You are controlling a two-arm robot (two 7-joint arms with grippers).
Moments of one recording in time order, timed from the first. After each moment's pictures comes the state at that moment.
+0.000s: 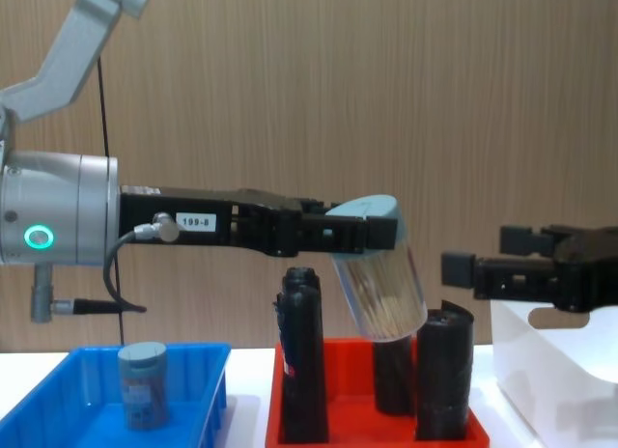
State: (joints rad) left arm -0.47 0.40 0.35 -1.45 -0.40 0.25 -0.97; right arm 0.05 0.43 -0.21 -1.78 0.40 0.17 0.58
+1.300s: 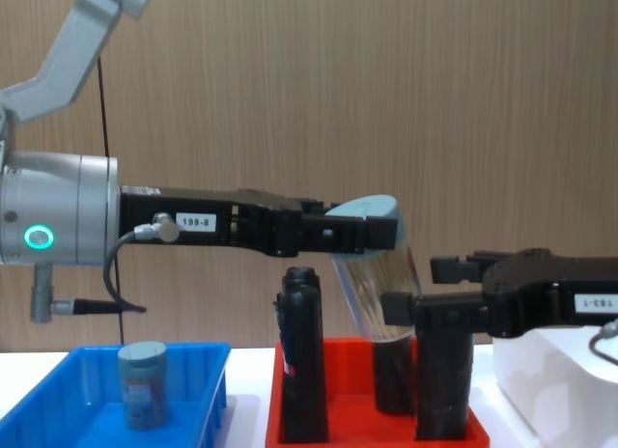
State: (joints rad) left arm -0.47 0.40 0.35 -1.45 -0.40 0.25 -0.97; right arm 0.22 0.37 -0.28 -1.62 0.29 0.23 0.74
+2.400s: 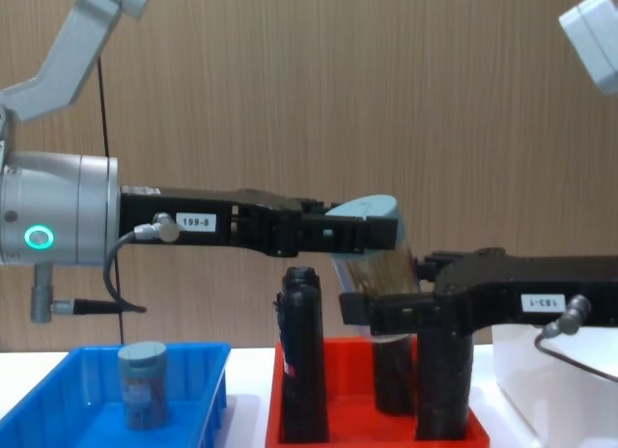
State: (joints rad) left arm -0.47 0.40 0.35 -1.45 -0.40 0.25 -0.97; right arm 0.27 0.33 -0.33 -1.58 0.25 0.22 0.72
